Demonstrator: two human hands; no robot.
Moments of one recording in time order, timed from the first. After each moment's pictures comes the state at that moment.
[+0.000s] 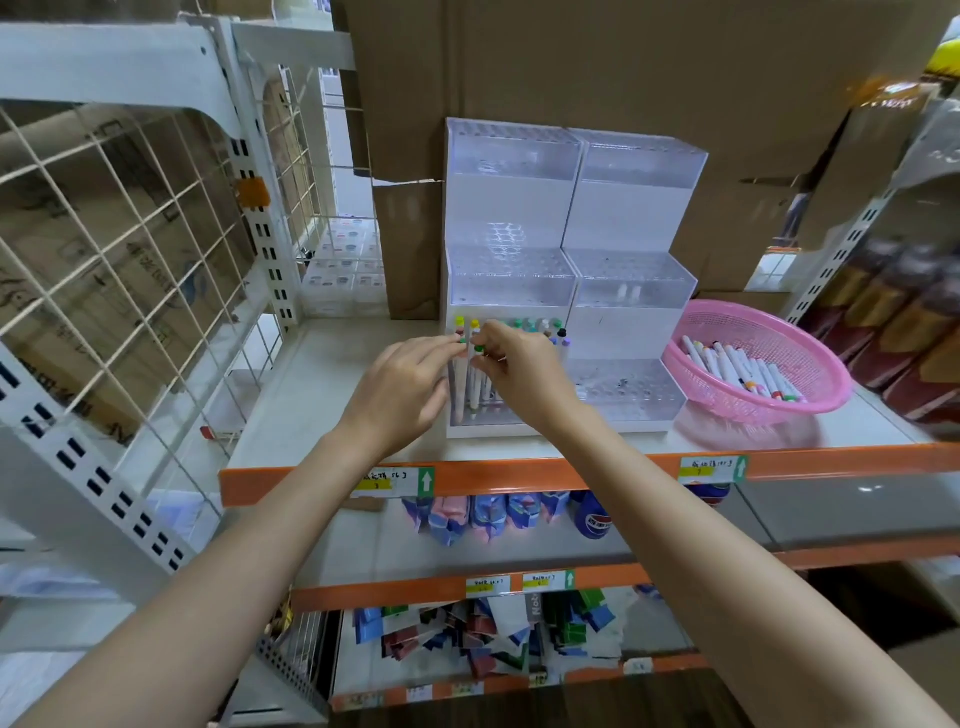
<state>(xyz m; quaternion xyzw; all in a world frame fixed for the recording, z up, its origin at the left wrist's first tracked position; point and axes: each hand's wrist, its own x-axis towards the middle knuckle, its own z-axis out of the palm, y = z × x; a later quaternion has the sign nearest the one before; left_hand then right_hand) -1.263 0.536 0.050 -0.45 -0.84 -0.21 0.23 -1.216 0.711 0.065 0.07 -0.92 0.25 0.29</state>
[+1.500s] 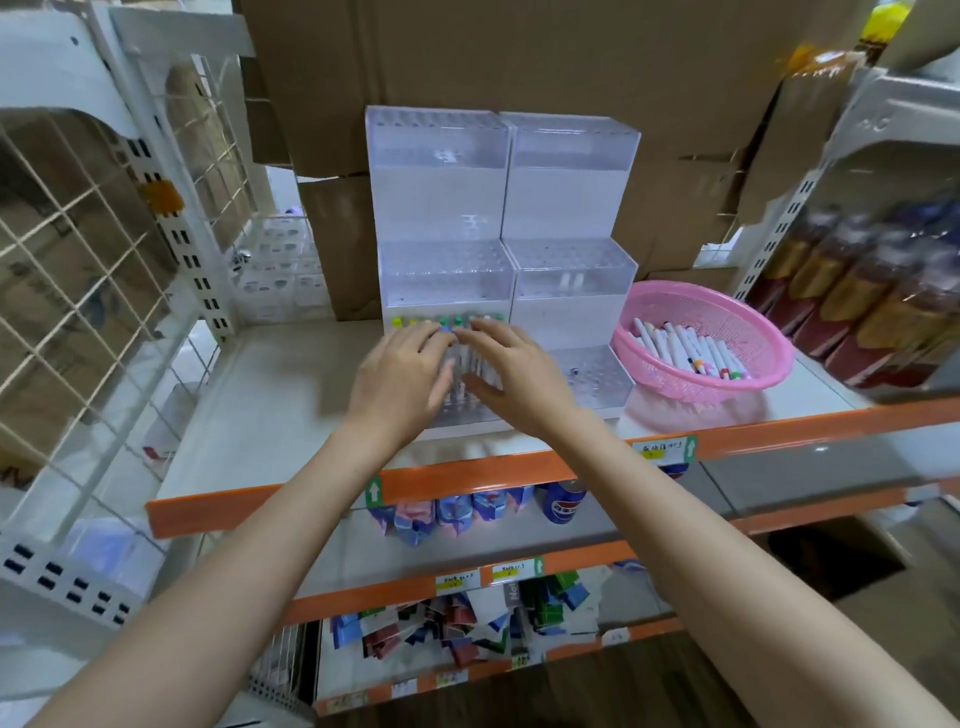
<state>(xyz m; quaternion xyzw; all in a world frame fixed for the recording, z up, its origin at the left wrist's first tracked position) -1.250 0.603 0.064 -0.41 -0.87 -0.17 0.21 -1.189 0.766 0.057 0.05 -0.96 0.15 0.24</state>
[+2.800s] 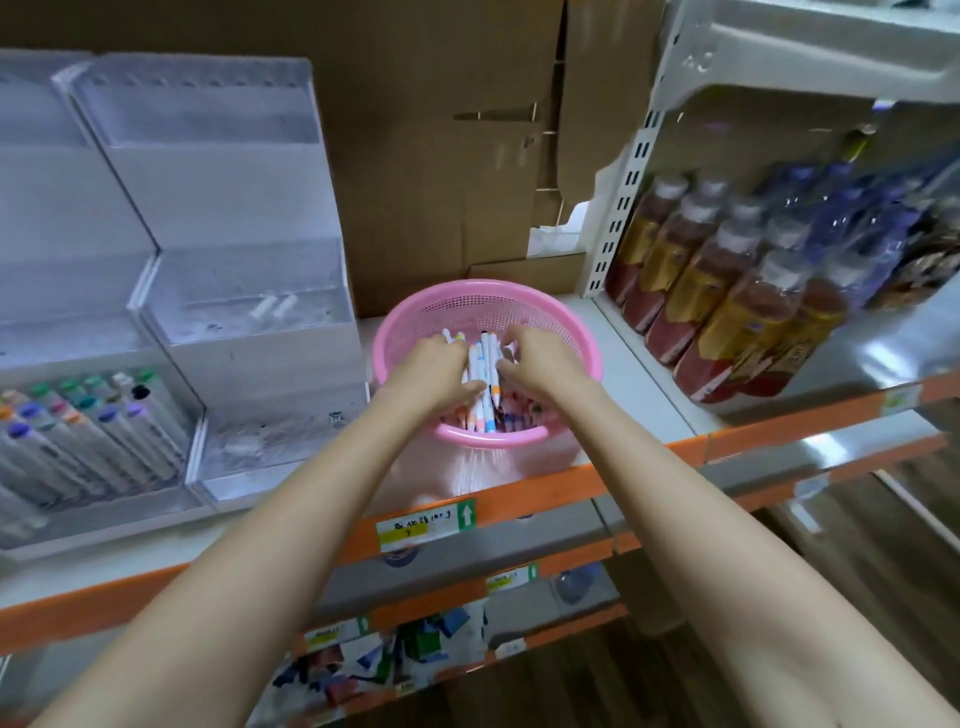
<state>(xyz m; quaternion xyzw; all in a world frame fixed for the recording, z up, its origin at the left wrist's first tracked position) -1.225 0.962 0.041 -0.40 -0.91 -0.12 -0.06 -1.162 1.100 0.036 -0.23 -0.95 0.22 0.02</state>
